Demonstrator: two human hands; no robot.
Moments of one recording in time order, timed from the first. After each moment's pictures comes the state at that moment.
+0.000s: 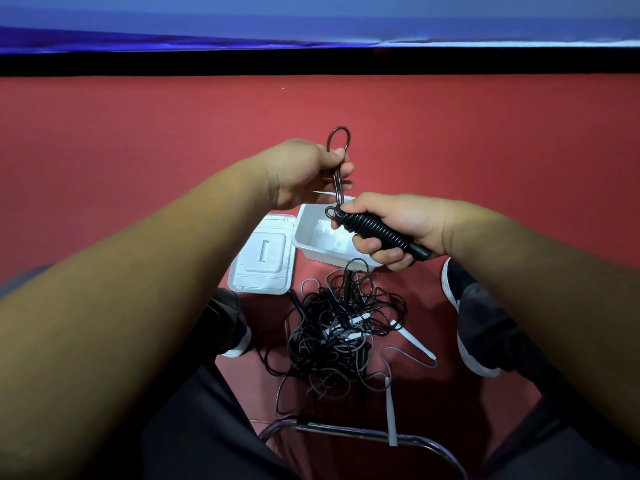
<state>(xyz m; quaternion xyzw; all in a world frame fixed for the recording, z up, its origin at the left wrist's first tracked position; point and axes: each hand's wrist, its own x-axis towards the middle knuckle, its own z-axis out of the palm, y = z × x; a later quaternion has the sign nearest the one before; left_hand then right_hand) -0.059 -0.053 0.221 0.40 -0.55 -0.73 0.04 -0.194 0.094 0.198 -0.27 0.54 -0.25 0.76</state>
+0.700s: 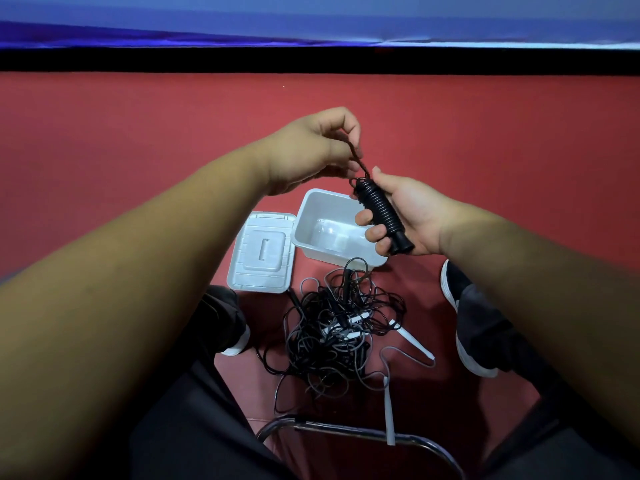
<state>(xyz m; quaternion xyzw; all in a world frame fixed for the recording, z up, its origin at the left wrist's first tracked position) -0.055 -0.053 0.243 0.25 -0.70 -0.66 0.09 -0.199 0.087 0.189 -0.09 0.56 -0.40 0.72</state>
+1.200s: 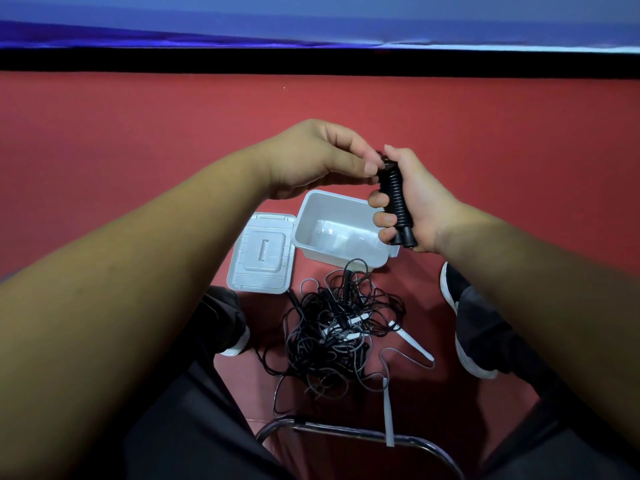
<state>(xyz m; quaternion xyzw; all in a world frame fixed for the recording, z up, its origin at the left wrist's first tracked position) -0.052 -0.043 0.251 0.24 -0.66 -0.71 0.06 -0.200 0.085 0.202 -0.09 0.59 -0.49 0.64</state>
